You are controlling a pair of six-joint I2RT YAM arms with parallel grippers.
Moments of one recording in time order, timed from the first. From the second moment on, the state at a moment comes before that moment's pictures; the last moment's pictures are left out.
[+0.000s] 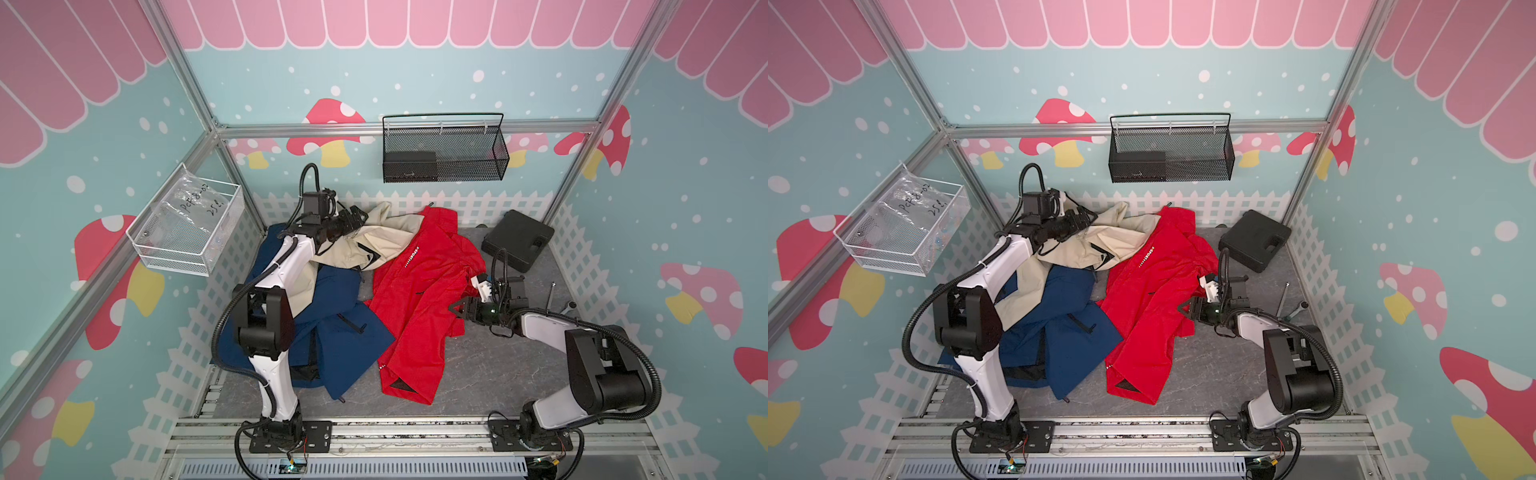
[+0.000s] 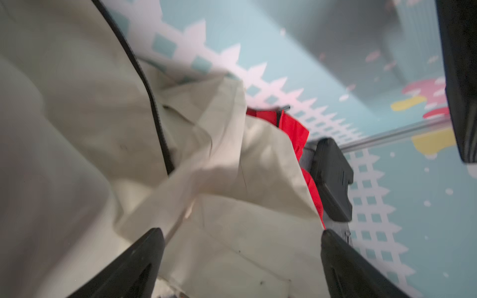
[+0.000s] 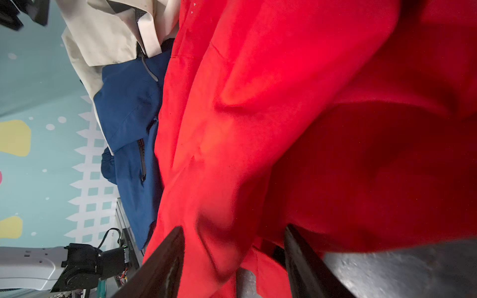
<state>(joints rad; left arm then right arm) -0.15 1.88 1.62 -0.32 0.42 -0.56 0.11 1.54 0.65 0.06 -0.77 0.41</state>
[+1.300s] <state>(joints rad) -0.36 1.75 1.37 -0.44 0.29 -0.45 -0.17 1.54 0.91 0.00 -0.81 0.35</state>
